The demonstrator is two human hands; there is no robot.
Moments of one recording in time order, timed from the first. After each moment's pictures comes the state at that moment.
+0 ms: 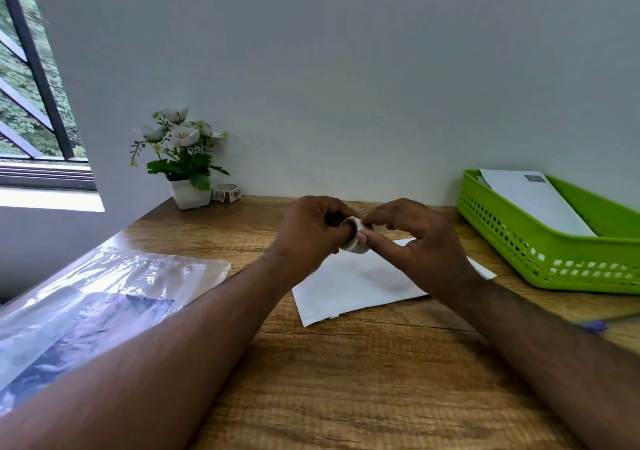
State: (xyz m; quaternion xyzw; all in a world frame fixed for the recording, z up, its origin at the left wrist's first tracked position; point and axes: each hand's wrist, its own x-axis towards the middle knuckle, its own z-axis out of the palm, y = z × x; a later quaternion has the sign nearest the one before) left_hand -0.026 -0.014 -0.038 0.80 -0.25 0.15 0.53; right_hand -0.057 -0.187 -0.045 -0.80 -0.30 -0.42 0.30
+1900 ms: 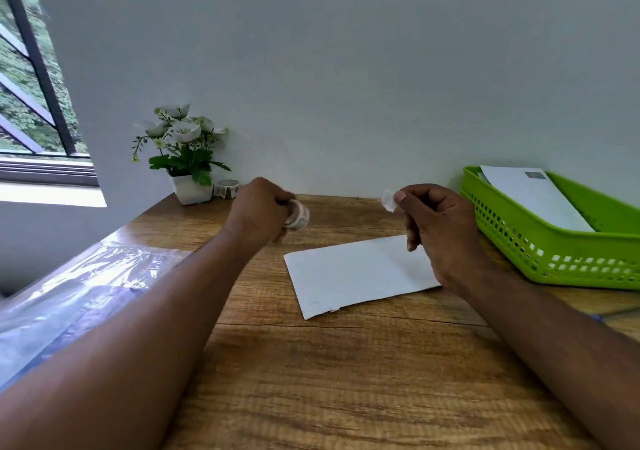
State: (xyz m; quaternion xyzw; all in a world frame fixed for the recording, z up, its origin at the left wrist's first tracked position) left_hand 0.005 0.036 -0.028 0.88 -0.08 0.16 0.45; right_hand -0.054 -0.192 -0.035 -0.69 -0.05 -0.27 0.67
